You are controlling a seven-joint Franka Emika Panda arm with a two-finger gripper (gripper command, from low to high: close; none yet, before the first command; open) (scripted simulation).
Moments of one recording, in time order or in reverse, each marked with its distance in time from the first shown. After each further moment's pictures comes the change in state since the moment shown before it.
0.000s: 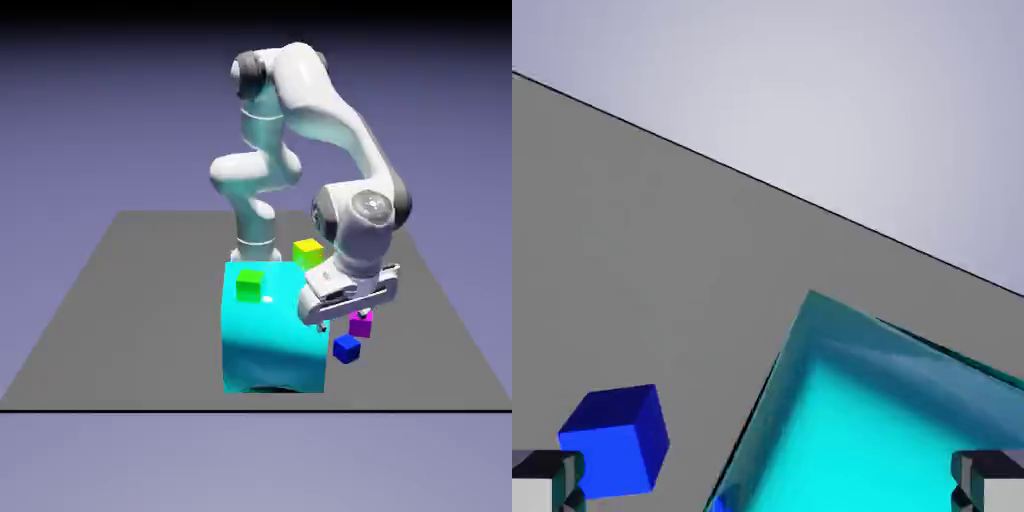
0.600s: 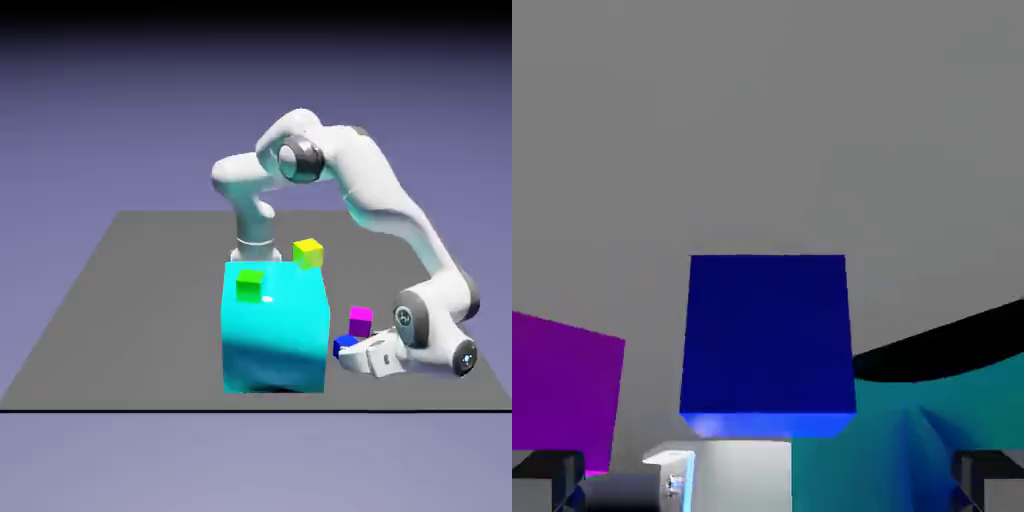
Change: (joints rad) arm 0.166 0.499 0.036 0.322 -0.072 -0.521 0.114
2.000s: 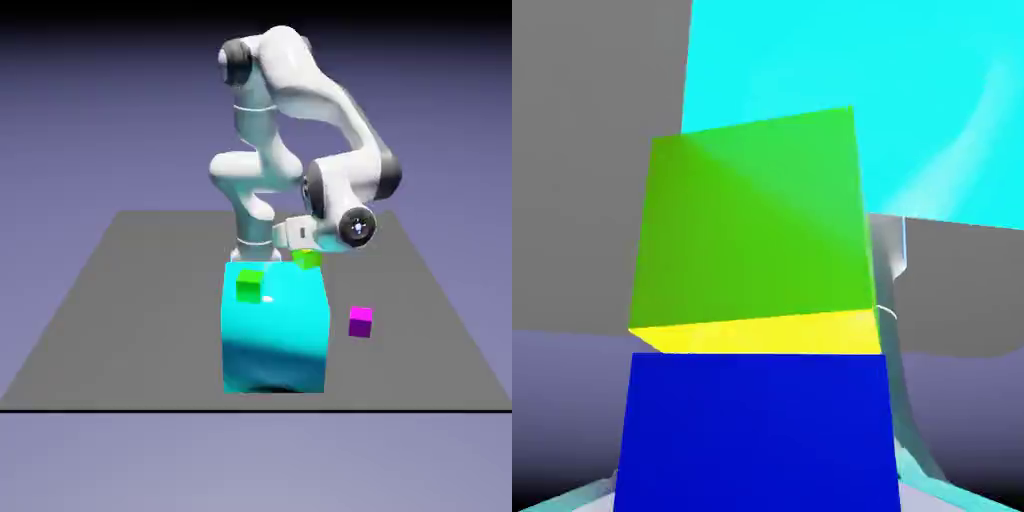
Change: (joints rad) arm -0.592 -0.784 0.366 -0.599 0.132 -0.186 0.135
